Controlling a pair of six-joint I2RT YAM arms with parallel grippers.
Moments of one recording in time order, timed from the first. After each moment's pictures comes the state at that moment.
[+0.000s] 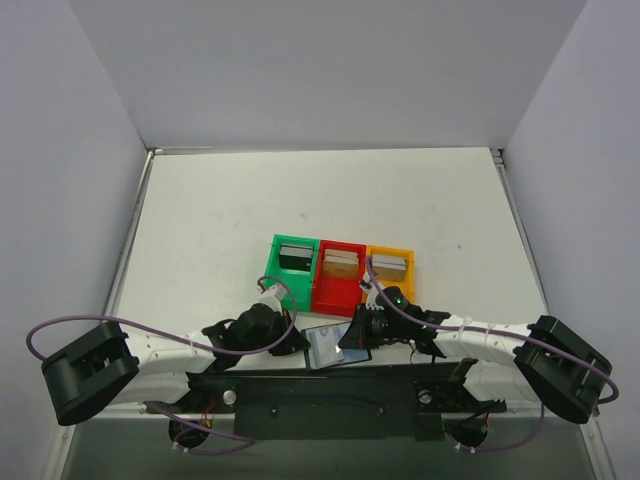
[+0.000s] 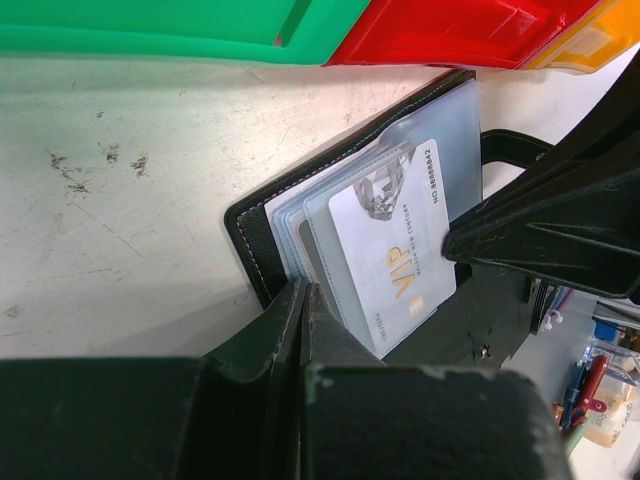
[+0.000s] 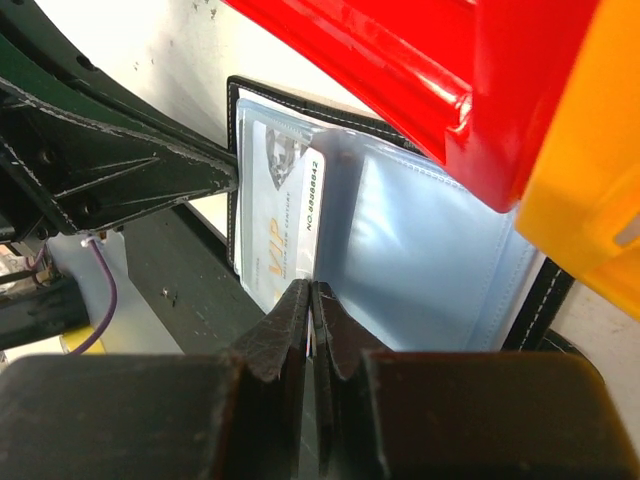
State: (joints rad) left arm -1.00 1.17 0.19 0.34 0.03 -1.06; right arm 0.86 1.21 0.26 0.22 -0.32 0.87
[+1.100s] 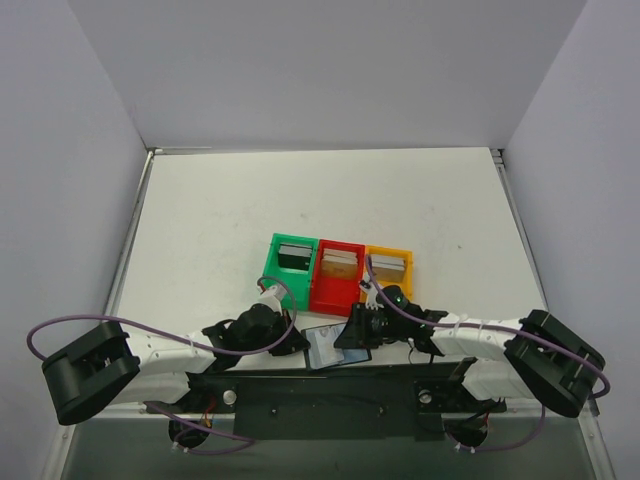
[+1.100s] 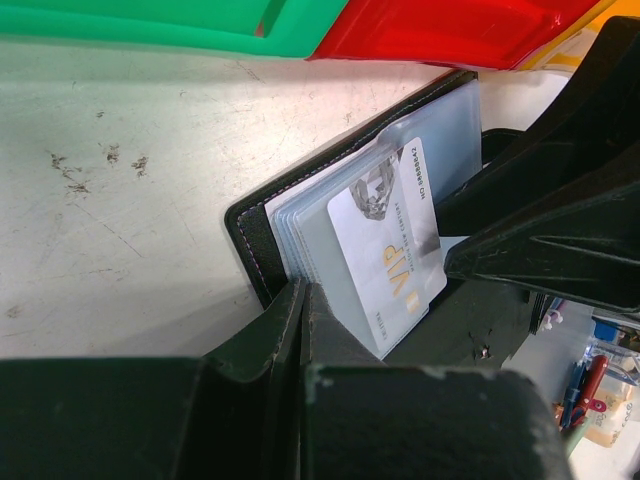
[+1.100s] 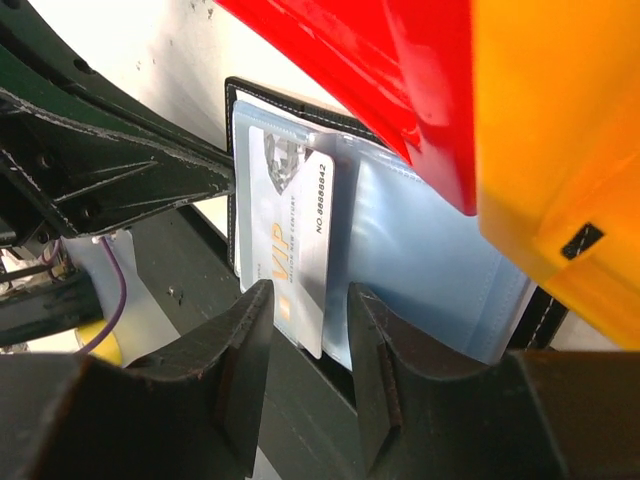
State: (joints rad) left arm -1.00 1.17 0.18 0.35 0.03 -1.06; right arm 0.84 1.25 0.25 0.27 -0.37 0.88
